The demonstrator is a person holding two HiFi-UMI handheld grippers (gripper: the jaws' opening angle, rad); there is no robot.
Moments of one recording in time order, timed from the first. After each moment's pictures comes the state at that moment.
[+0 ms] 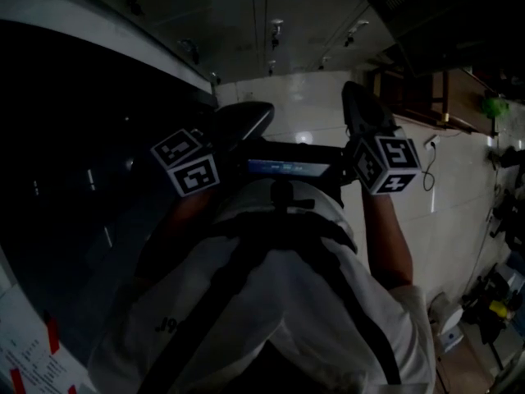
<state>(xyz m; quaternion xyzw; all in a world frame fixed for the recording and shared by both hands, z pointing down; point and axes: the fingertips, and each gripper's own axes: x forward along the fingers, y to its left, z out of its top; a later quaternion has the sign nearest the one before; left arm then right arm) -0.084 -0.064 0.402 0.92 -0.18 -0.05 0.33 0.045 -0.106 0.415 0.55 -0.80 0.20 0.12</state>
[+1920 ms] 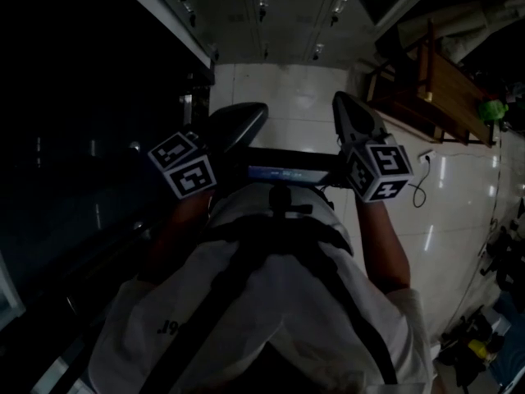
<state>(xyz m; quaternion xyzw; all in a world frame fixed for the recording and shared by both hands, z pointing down) 0.040 0.122 0.396 0.91 -0.29 -0.08 0.30 0.156 0.076 0.422 0.46 -0.86 0.20 0.10</state>
